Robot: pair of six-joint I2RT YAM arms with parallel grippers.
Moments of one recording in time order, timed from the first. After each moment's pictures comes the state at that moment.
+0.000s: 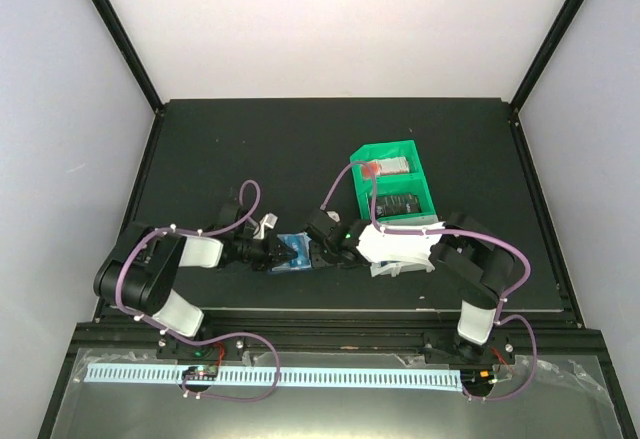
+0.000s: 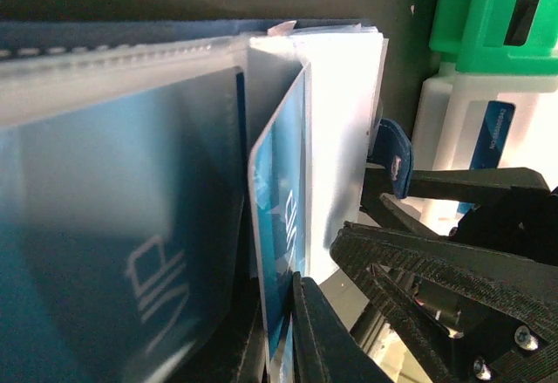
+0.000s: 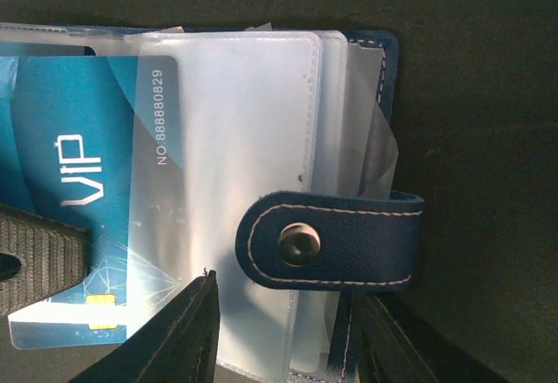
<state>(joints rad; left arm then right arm) -0.28 1.54 0.38 0.18 0.87 -0.74 1.03 1.81 1.04 -0.36 0.08 0.82</state>
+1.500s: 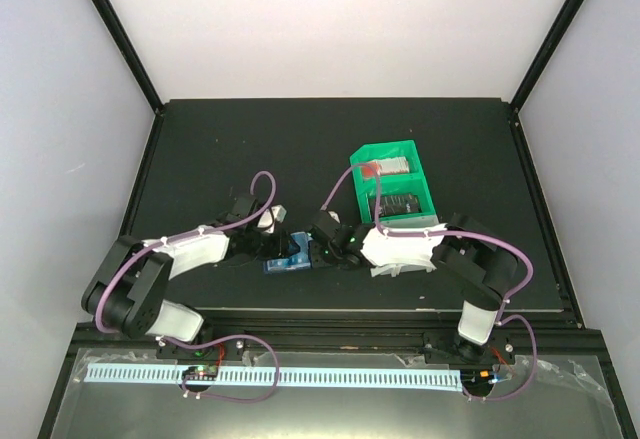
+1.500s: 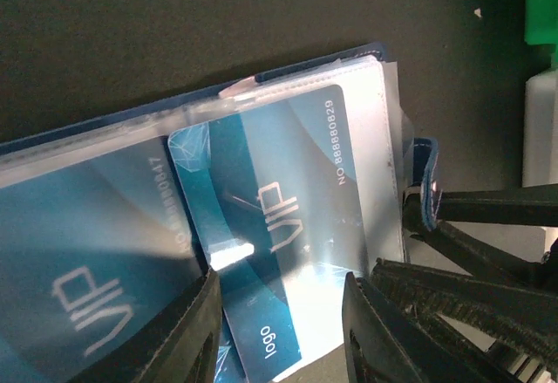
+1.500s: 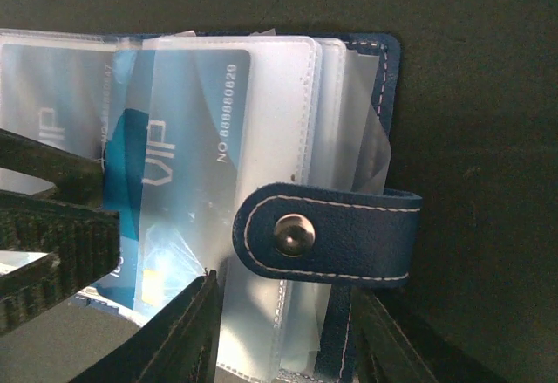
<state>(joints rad) -0.44 1.41 0.55 -0.19 0.47 -0.53 1.03 1.79 0.99 -0.24 0.05 0.82</state>
